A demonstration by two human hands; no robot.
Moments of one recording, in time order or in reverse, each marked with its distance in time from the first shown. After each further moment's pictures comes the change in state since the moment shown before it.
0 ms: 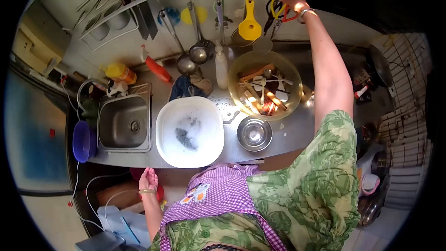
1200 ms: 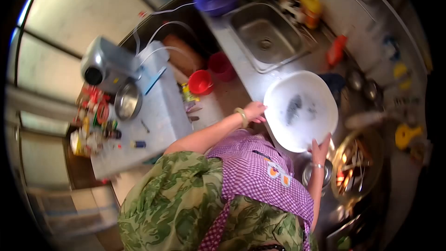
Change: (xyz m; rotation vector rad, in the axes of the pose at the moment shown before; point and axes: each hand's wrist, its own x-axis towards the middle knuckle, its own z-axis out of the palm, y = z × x) left_hand -0.046 -0.081 0.089 0.541 -0.102 0.135; right_hand -0.385 -0.019 0.340 0.338 -0.733 0.078
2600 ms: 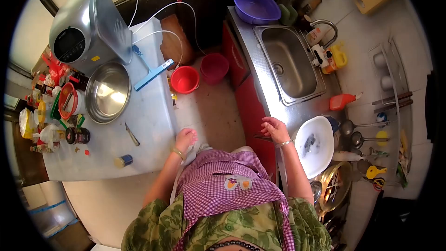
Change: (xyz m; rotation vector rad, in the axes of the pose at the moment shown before) left_hand -0.103 -0.290 -0.307 -0.743 0.444 0.109; right_hand -0.014 -0.269 0.327 -0.260 -0.697 -0.131
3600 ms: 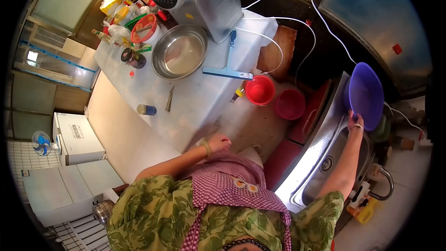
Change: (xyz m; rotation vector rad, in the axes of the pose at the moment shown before) left_hand 0.033 0.125 0.081 0.147 0.333 -0.231; right_hand 0.626 -0.076 -0.101 1.257 0.044 0.314
